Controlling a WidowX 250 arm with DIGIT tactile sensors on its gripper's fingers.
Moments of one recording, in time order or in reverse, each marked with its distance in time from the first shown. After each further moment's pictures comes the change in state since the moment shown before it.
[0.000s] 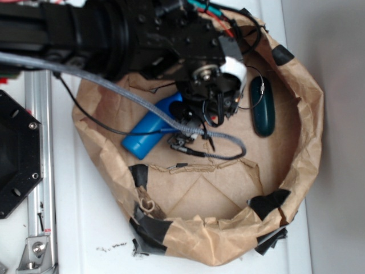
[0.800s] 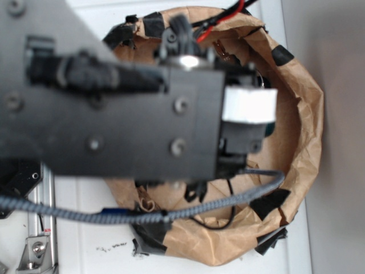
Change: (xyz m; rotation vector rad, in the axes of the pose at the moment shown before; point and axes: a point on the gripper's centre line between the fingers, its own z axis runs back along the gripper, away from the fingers) arm 0.005 -0.041 0.108 0.230 0.011 0.522
